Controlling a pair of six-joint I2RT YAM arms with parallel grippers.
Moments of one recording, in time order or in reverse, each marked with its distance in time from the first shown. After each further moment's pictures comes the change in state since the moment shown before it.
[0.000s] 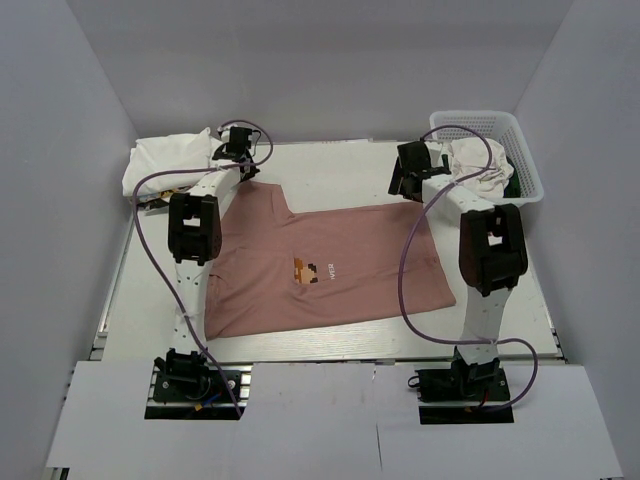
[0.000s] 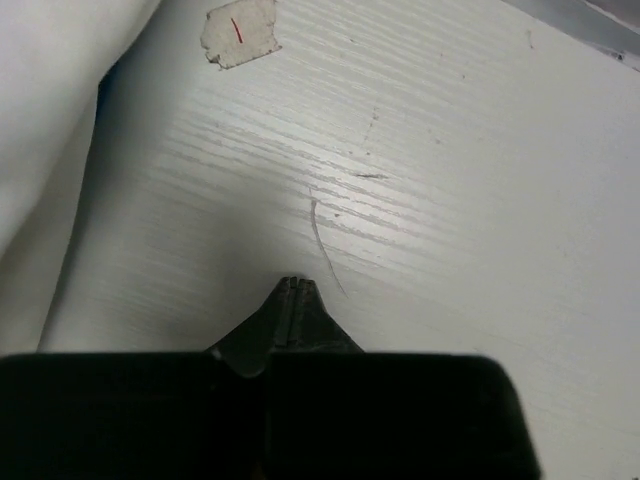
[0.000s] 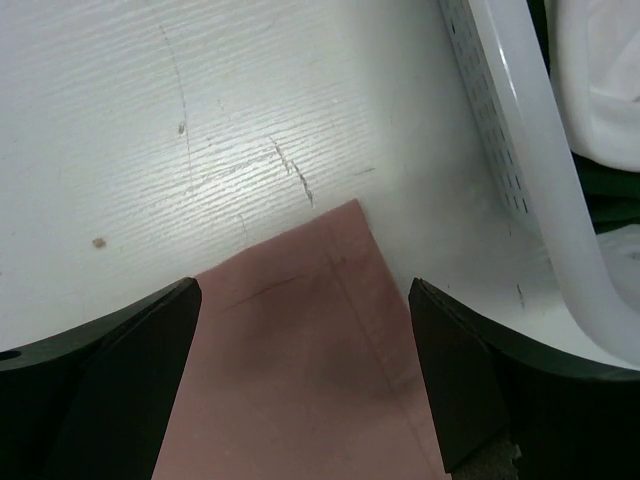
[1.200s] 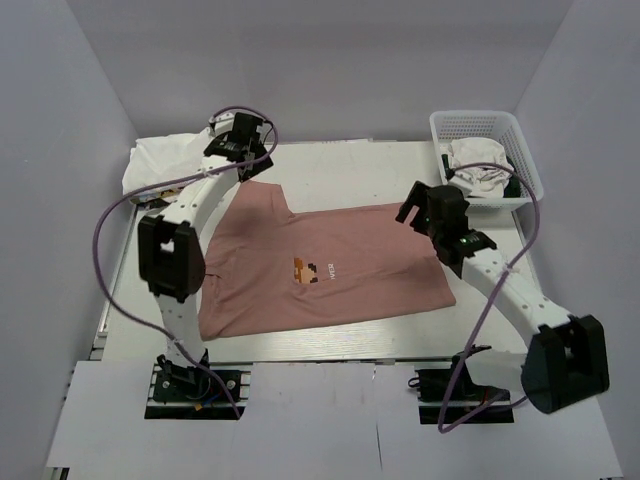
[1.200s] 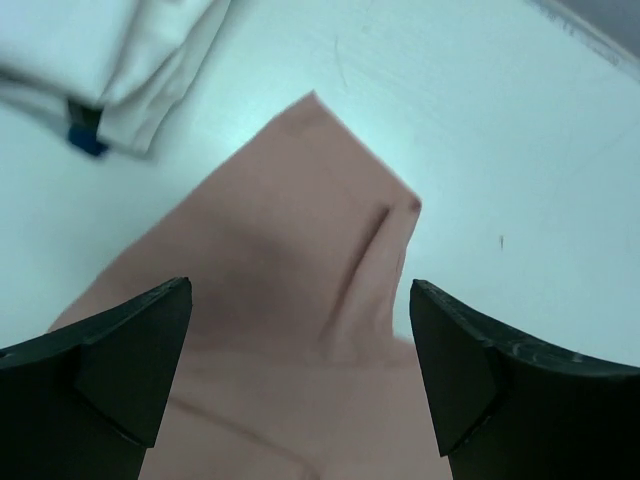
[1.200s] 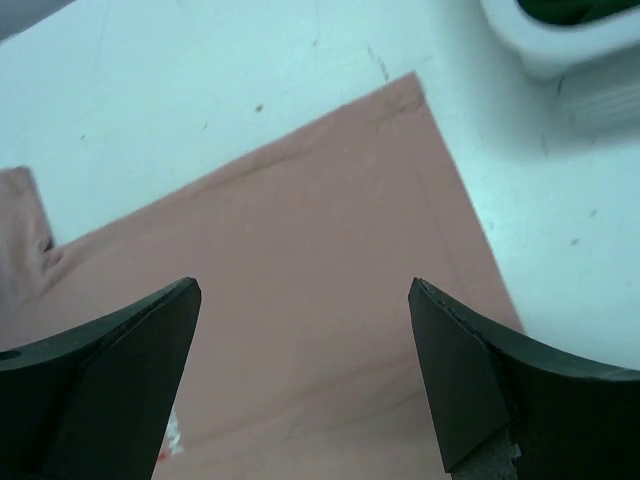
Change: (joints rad) left arm -0.146 -0.613 -0.377 -0.298 -0.186 -0.215; right arm 0.088 -0.803 -0.670 0.202 -0.135 0.151
